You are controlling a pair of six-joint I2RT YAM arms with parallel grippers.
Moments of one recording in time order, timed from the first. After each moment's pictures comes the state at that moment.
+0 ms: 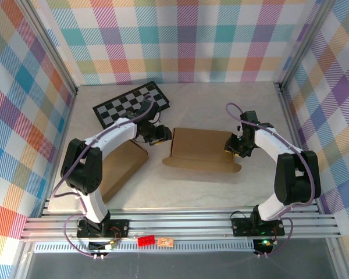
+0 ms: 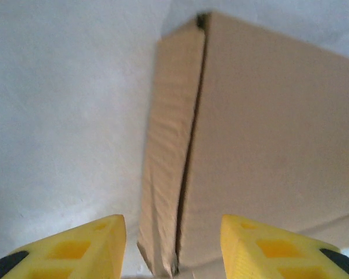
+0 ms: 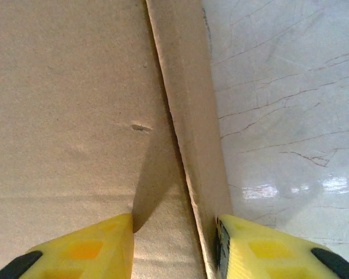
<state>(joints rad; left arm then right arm) -0.47 1.80 1.37 -0.69 0.31 -0.61 0.14 1.58 1.00 -0.73 -0.24 0.46</state>
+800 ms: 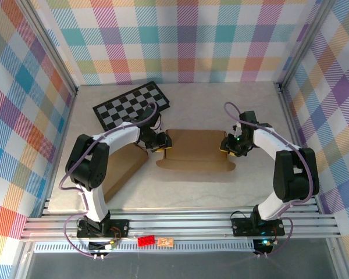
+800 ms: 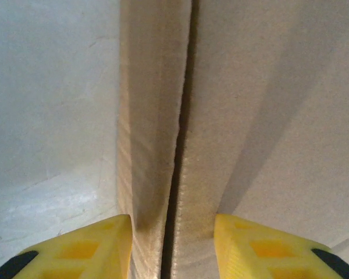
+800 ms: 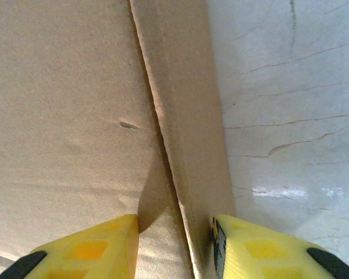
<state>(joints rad) -0.47 1.84 1.25 -0.59 0.37 -0.60 0.14 1.61 1.00 -0.68 -0.38 0.42</state>
